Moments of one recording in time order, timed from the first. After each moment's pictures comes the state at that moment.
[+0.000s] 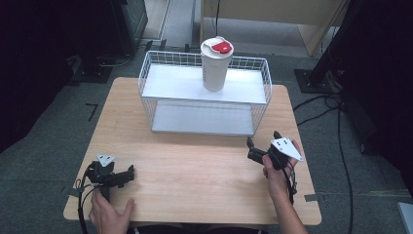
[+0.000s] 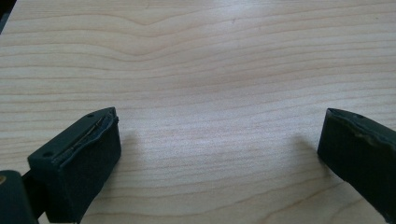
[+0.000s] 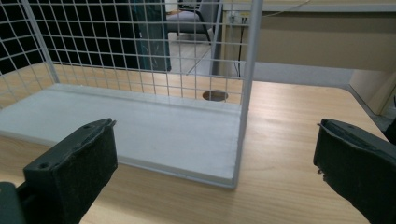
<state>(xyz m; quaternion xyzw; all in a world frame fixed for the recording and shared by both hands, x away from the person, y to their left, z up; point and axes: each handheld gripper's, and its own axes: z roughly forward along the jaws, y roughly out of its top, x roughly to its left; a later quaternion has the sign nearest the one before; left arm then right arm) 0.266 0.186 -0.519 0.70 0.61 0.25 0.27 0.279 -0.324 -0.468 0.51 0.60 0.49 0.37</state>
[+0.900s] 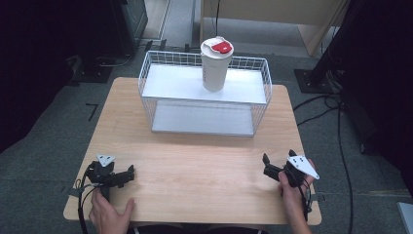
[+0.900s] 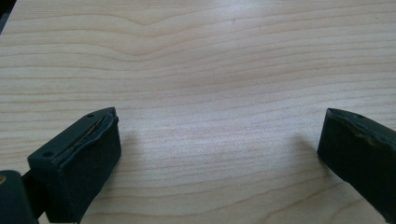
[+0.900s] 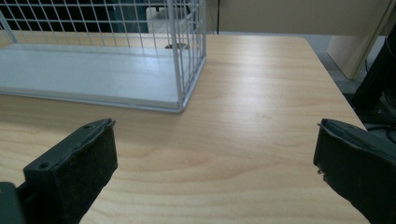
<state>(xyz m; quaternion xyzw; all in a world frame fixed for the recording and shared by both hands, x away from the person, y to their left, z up) 0.266 0.186 -0.519 0.70 0.61 0.25 0.27 0.238 -0.372 -0.503 0.56 0.59 0.45 0.36</state>
